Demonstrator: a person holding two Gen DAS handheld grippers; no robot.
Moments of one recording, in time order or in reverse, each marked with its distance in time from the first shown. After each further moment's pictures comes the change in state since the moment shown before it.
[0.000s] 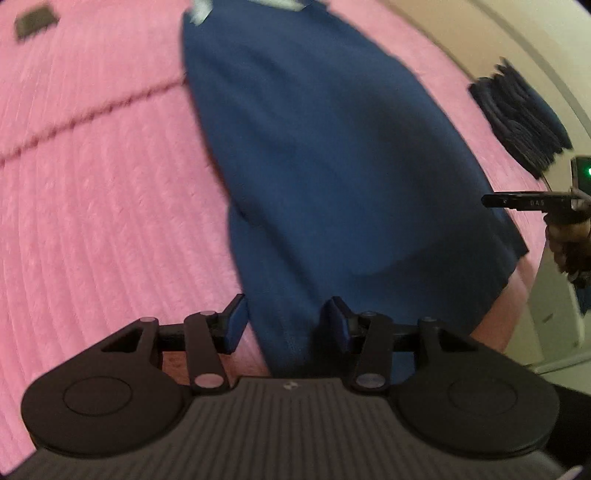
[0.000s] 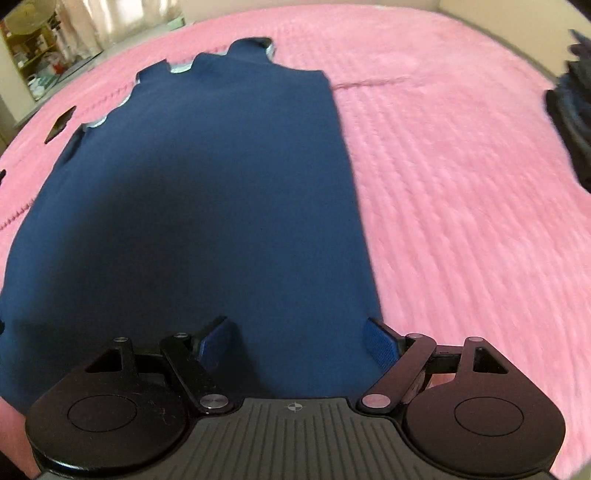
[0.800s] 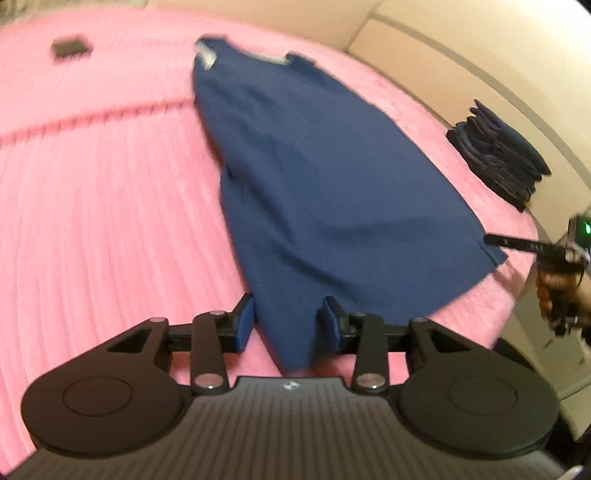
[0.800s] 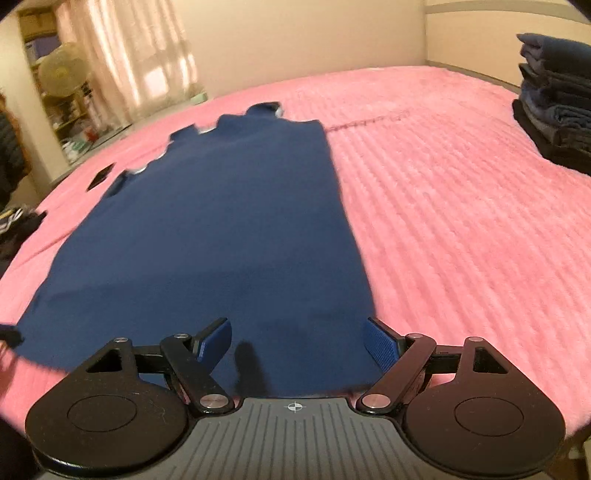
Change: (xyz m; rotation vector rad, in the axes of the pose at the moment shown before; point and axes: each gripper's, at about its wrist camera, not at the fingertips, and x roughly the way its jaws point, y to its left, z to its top) left arm -0.036 -0.019 -0.084 -0.044 -0.235 0.003; right arm -0.039 -0.034 -0.094 0.034 -0.275 0.140
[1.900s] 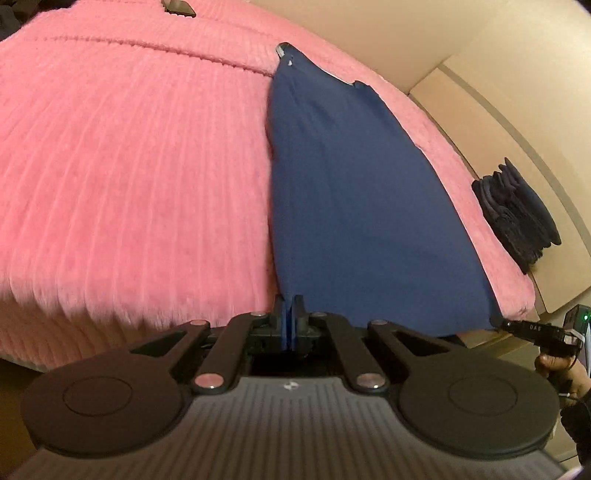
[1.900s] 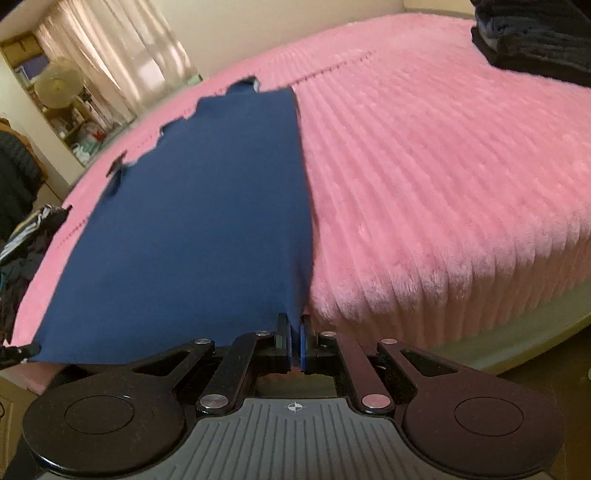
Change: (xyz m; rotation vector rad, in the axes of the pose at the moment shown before) left arm -0.068 -0.032 -0.100 -0.306 -0.086 0.062; right arm -0.063 -0.050 -0.058 0.143 0.107 0.102
